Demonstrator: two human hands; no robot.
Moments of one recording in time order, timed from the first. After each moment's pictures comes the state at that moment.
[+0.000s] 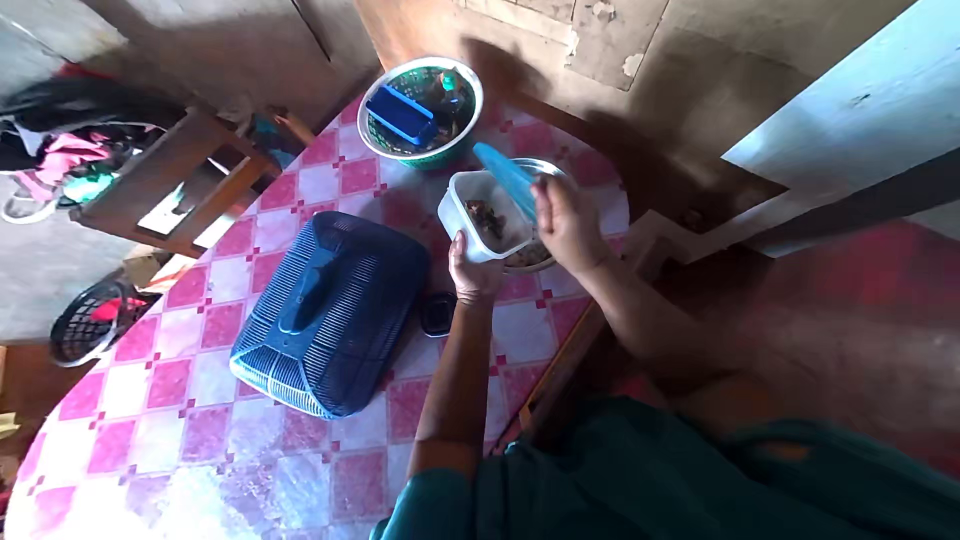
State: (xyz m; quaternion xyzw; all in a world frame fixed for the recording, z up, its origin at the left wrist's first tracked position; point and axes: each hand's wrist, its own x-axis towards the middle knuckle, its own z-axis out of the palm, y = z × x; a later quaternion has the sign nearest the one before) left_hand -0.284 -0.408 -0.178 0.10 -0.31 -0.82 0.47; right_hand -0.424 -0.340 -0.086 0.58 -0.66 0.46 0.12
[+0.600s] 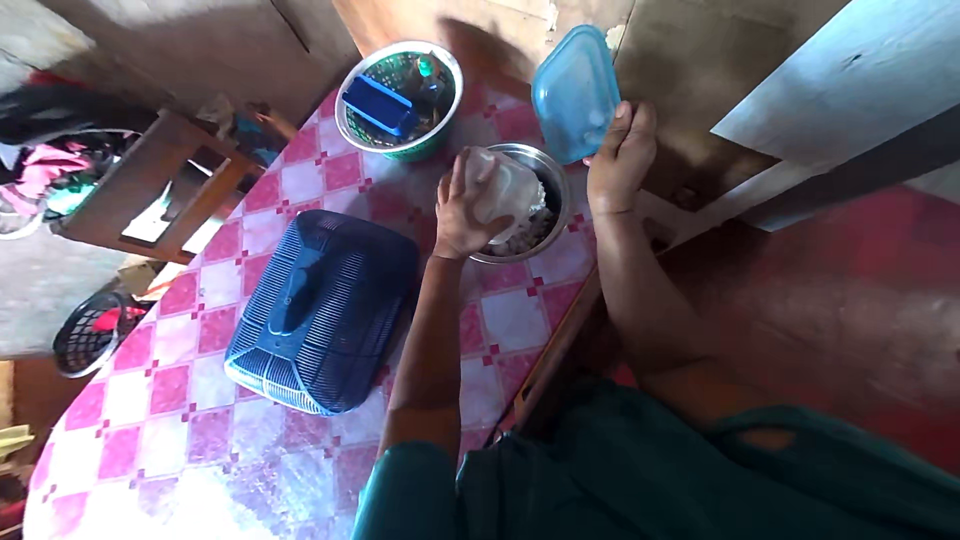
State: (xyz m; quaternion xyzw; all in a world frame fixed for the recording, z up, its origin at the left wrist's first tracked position) left_hand -0.305 -0.477 -0.146 0.27 -0.90 -0.26 0.24; right_hand -0.505 -0.346 -0.093 0.26 -0.77 0.57 0.10
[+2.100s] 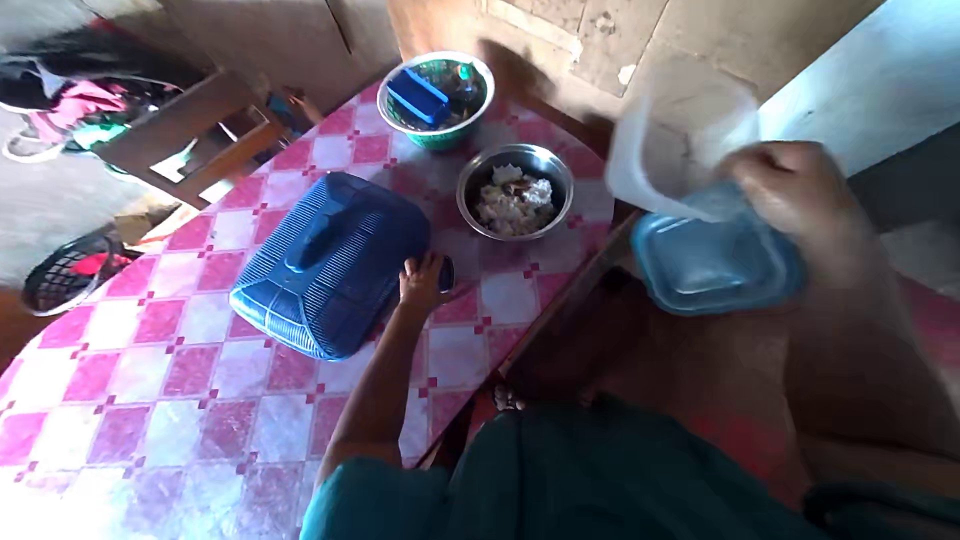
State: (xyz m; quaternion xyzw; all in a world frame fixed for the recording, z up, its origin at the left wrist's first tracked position) left_hand -0.141 -0.398 -0.205 0.47 -0.86 -0.17 -0.06; right_hand -0.541 -0.145 0.018 0.44 -0.83 0.32 -0.12
